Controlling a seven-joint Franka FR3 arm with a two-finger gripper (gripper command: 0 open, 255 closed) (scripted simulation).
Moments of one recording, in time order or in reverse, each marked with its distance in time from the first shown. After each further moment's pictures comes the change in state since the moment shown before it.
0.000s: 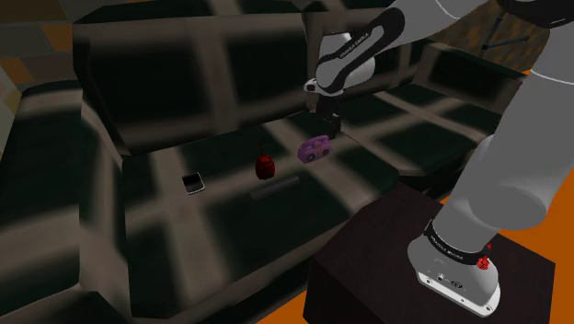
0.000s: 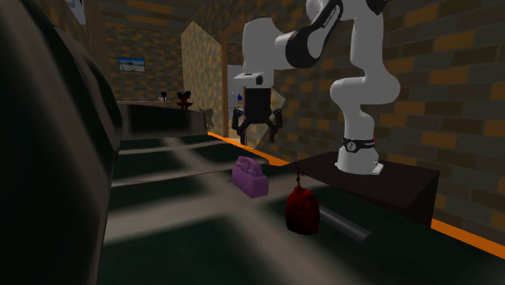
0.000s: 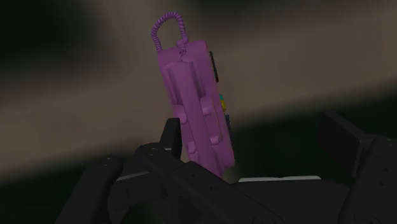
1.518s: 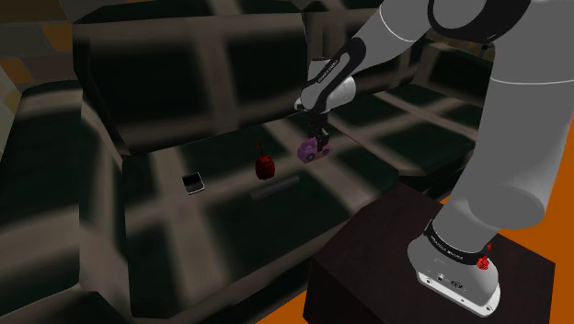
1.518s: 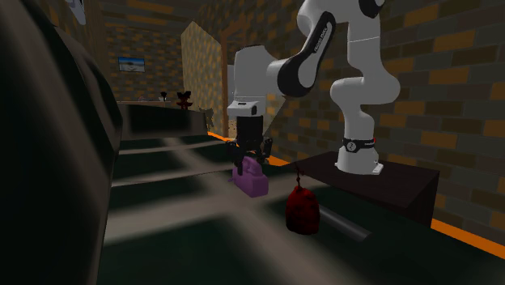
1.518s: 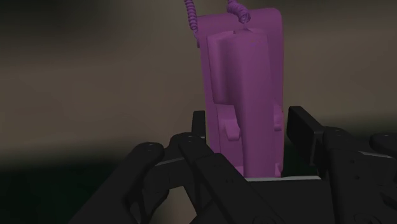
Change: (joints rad) arm -0.017 0.240 0.040 0.083 0.106 0.152 -0.186
